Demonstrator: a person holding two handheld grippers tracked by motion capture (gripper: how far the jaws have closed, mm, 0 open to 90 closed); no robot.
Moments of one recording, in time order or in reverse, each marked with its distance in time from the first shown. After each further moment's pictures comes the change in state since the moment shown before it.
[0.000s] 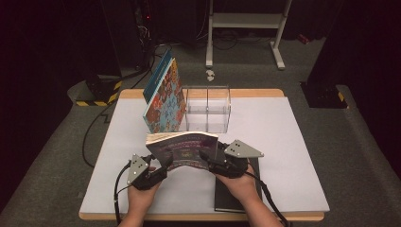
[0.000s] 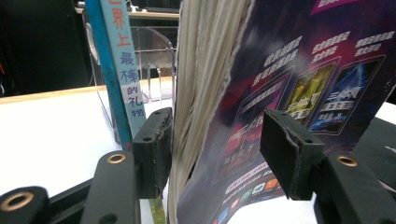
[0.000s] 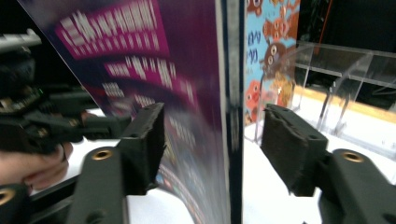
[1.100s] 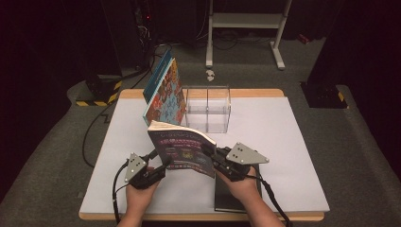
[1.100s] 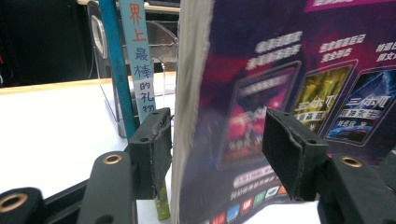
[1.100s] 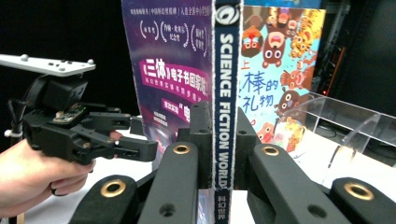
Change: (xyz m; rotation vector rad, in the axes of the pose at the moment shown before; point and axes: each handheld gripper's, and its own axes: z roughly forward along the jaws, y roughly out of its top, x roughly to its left) left arm 0.004 0.004 -0.001 0.015 0.016 -0.025; right arm 0.012 0.015 -0.016 -0.117 0.063 -0.118
